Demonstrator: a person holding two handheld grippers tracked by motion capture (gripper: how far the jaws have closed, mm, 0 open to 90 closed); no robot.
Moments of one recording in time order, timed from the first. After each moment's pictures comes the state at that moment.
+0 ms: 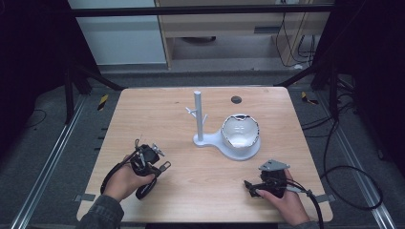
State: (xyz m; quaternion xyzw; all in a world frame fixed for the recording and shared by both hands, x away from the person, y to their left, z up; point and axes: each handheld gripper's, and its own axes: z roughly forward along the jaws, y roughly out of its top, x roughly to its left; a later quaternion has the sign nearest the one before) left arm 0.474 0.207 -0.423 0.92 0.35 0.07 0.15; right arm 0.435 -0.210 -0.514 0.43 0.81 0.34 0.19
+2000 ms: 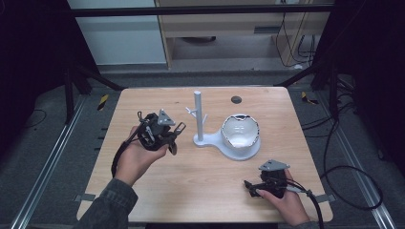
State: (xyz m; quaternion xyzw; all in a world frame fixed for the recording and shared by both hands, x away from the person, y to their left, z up) left arm 0.489 0.154 -0.323 0.88 0.32 0.20 0.28; right arm 0.435 -0.210 -0.514 0.44 0.81 0.34 0.19
